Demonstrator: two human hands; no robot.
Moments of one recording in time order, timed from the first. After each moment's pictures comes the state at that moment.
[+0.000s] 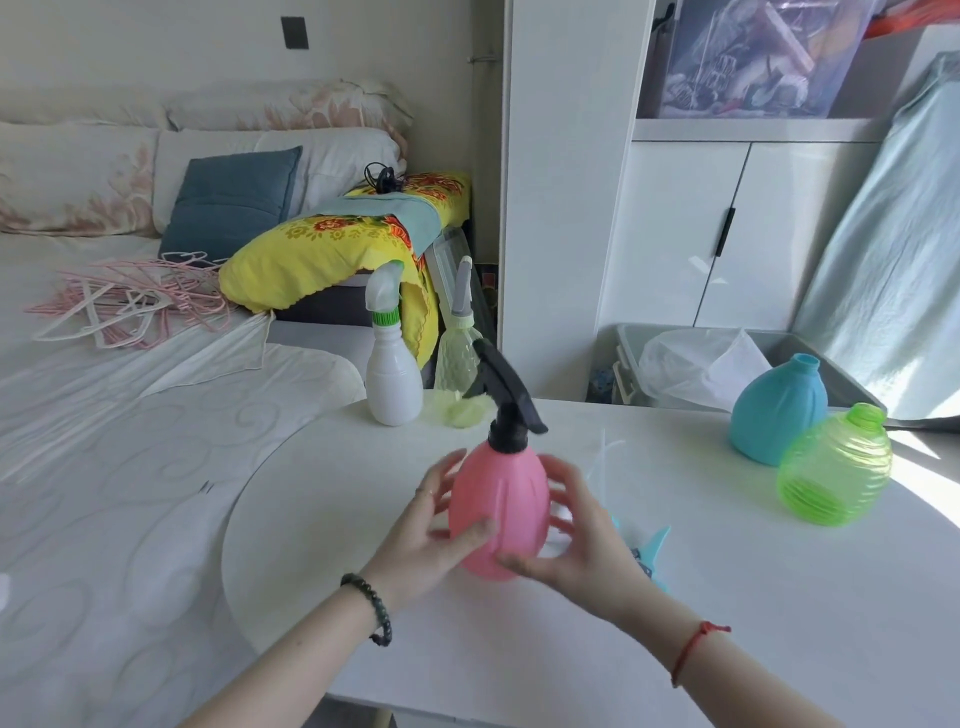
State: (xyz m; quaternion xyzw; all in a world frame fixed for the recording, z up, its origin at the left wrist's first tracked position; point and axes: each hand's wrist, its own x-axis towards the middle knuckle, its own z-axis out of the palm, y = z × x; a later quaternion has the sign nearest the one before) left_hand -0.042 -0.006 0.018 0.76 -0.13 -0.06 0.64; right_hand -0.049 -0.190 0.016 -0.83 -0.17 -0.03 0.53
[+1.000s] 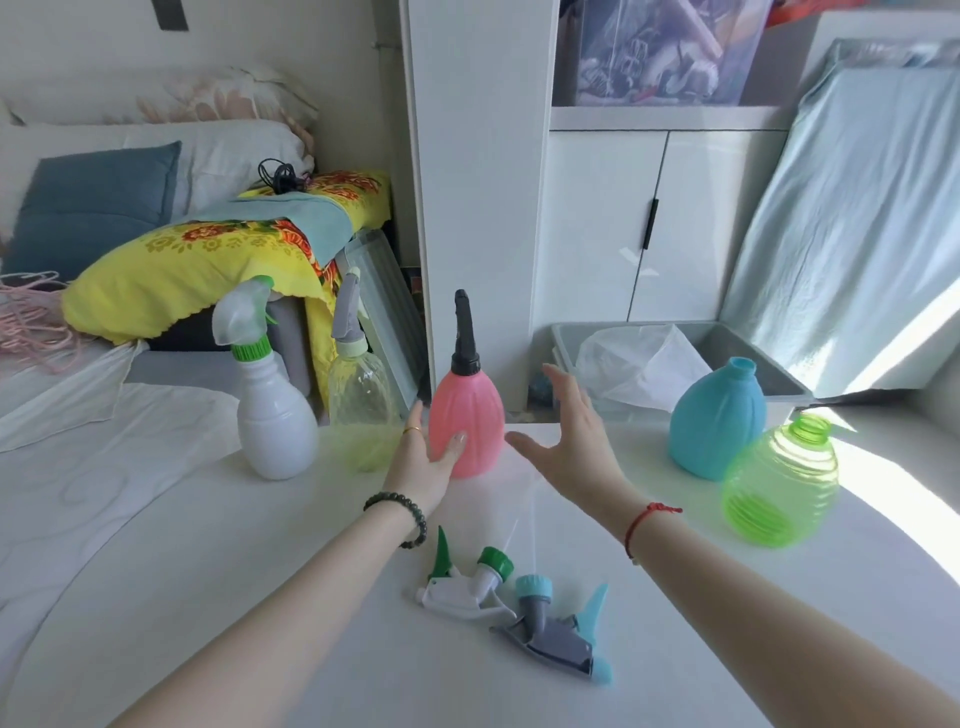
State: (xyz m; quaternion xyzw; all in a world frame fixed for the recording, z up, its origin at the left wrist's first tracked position) left_hand 0.113 -0.103 0.009 0.81 -0.04 0.02 0.59; right_hand 0.079 -0.267 0.039 -0.89 -0.05 -0.19 0.42
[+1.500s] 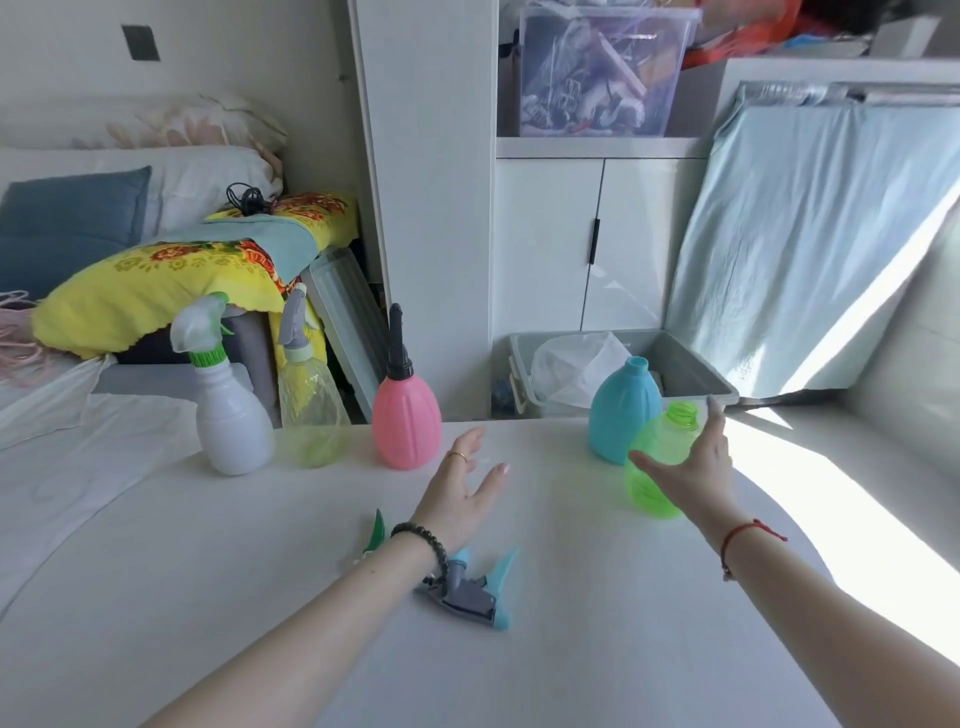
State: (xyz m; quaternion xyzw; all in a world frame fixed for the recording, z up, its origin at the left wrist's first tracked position) left_hand 0.027 -0.186 0.021 0.80 -0.17 -0.04 0.57; right_hand 0.004 -0.435 0.025 -0.85 0.24 -0.27 0.39
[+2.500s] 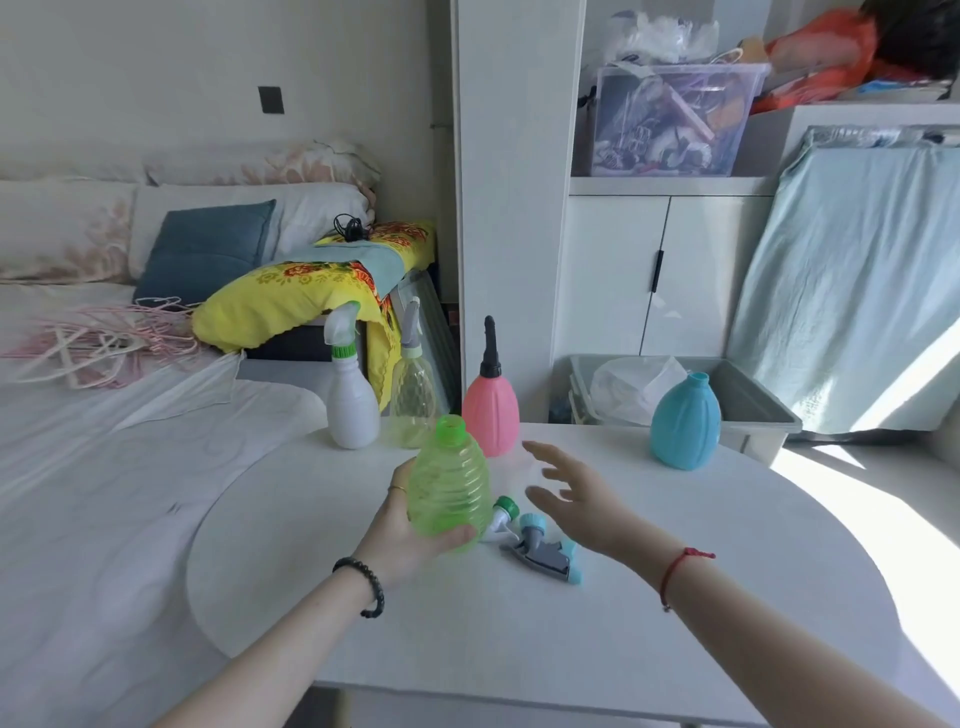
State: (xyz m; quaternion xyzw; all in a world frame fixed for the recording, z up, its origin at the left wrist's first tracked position) left_hand -0.041 -0.040 0.013 0.79 -0.12 0.01 0.60; right_hand -0.057 -0.255 0.064 -0.89 -0.11 -0.03 0.43
